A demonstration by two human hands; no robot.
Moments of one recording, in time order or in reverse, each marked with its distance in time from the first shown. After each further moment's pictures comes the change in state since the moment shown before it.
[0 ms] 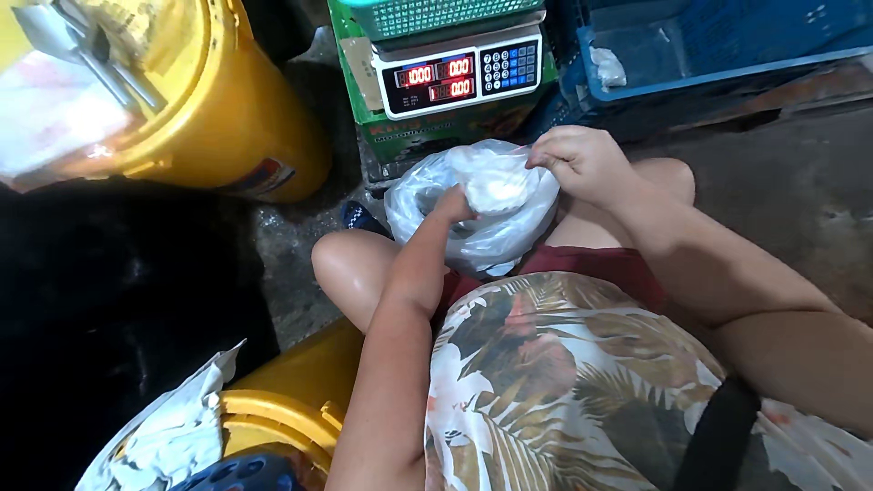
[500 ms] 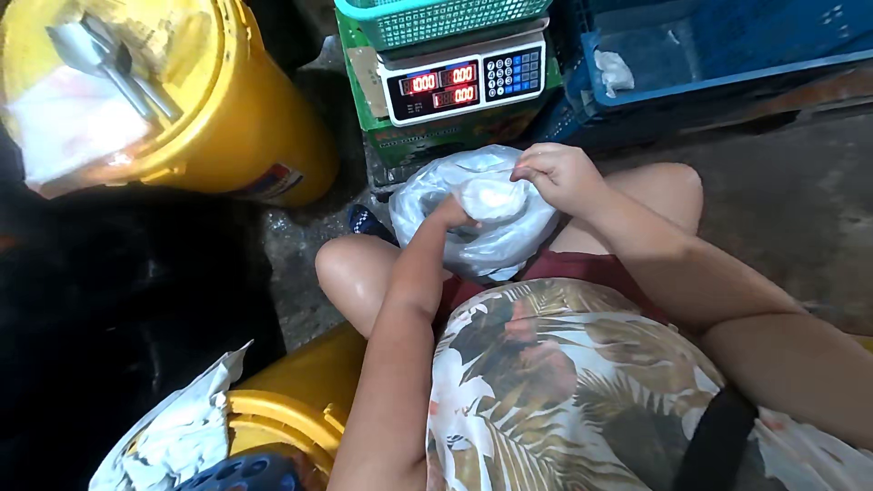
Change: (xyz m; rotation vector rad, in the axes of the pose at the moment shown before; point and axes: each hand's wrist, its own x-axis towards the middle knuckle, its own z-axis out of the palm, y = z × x) left_hand -0.005 -0.012 -0.005 -0.134 -0.012 0.127; right_hand 0.003 -0.002 0.024 0.116 -0.005 0.082
